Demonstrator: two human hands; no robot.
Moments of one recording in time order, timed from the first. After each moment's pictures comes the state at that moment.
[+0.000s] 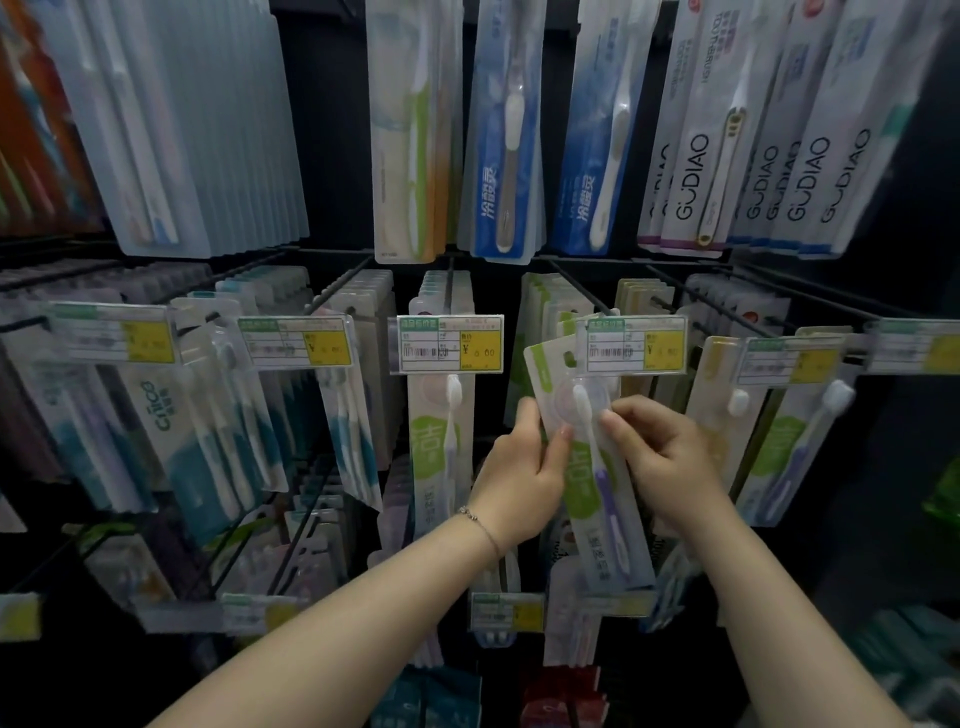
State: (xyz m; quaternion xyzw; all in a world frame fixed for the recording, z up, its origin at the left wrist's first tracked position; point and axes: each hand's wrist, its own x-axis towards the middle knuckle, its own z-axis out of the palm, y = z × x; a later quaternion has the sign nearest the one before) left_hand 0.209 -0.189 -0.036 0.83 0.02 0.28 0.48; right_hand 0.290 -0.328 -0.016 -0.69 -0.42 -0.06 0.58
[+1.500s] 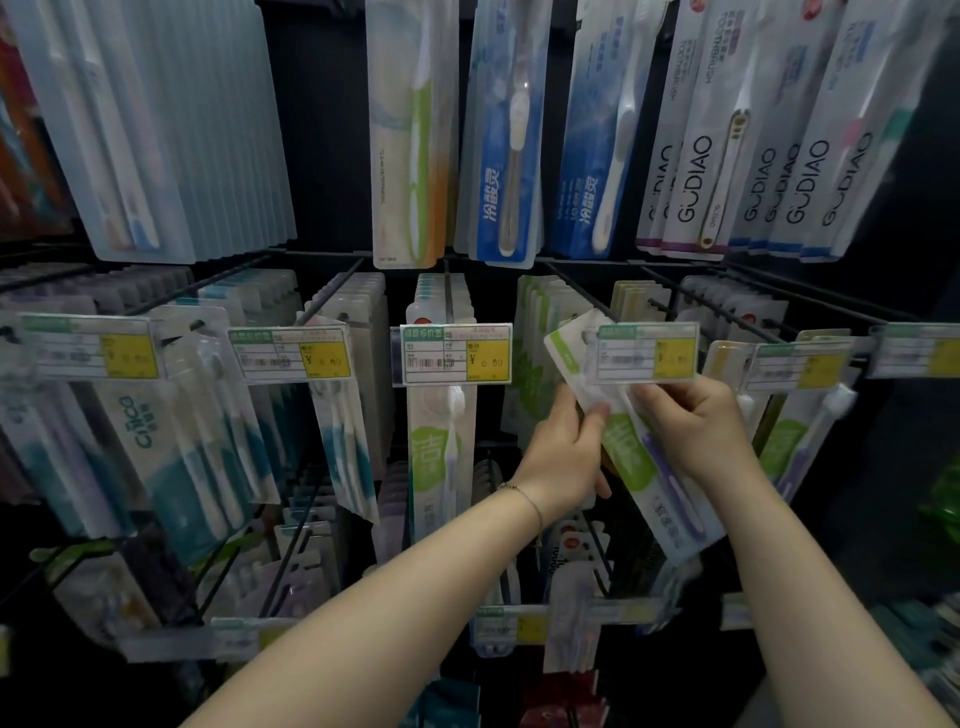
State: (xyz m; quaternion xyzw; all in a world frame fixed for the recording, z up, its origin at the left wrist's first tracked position) left_hand 0.243 -0.203 -0.014 0.78 0.00 0.21 0.59; right_hand 0.315 -0.326 0.010 -0.72 -0.30 -0.11 0.62
